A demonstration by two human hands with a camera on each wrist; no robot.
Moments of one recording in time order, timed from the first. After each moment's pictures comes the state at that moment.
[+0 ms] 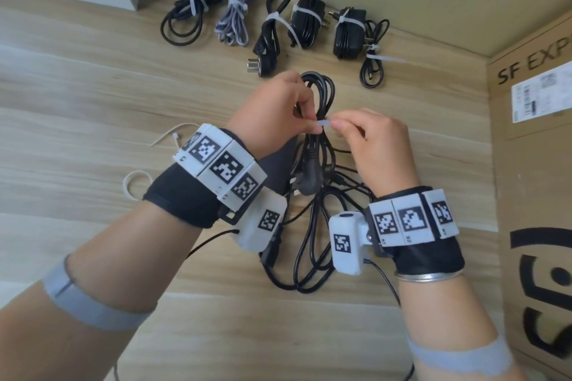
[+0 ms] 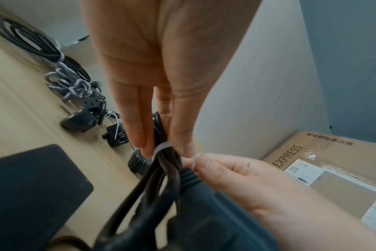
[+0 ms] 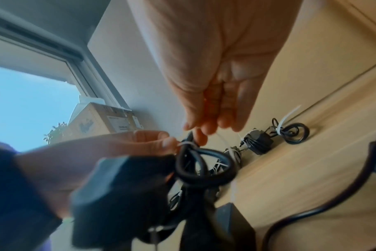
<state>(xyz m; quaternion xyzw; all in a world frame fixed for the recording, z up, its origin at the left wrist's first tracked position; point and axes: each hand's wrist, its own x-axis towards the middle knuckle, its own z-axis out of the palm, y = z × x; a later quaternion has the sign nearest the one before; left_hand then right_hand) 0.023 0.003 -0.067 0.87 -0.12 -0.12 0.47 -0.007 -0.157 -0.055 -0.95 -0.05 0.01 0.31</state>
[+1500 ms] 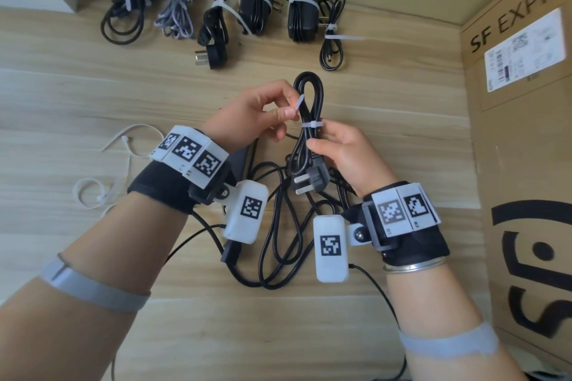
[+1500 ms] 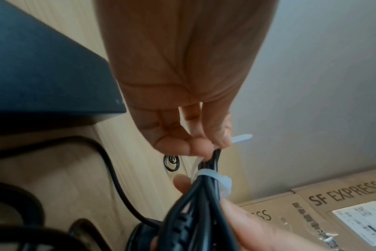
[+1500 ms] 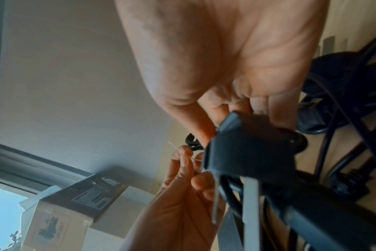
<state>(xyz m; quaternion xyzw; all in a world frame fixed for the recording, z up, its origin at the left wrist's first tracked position) 0.027 -0.041 -0.103 0.68 -0.11 -0.27 0.67 -0.018 -0.211 -0.083 -0.78 0.09 0.25 0.57</state>
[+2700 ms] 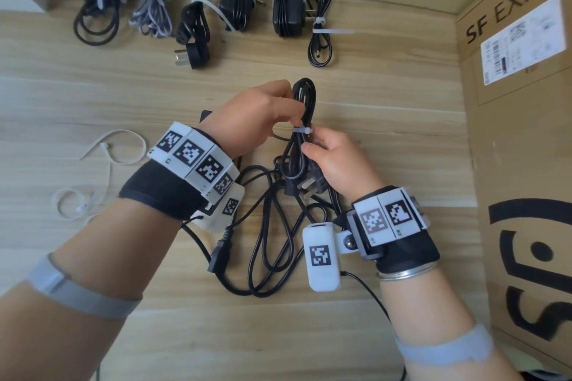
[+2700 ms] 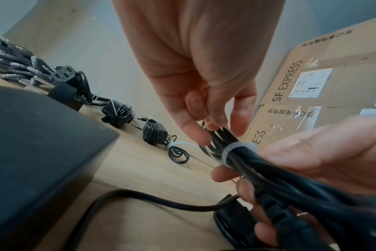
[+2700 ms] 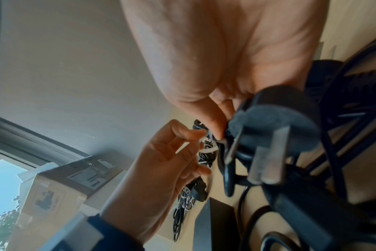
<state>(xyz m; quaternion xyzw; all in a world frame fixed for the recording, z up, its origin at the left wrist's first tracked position) 0.040 -0.057 -0.107 0.86 -0.36 -0.08 0.34 -0.017 -0.214 -0.100 -0.83 0.10 0.27 0.48</state>
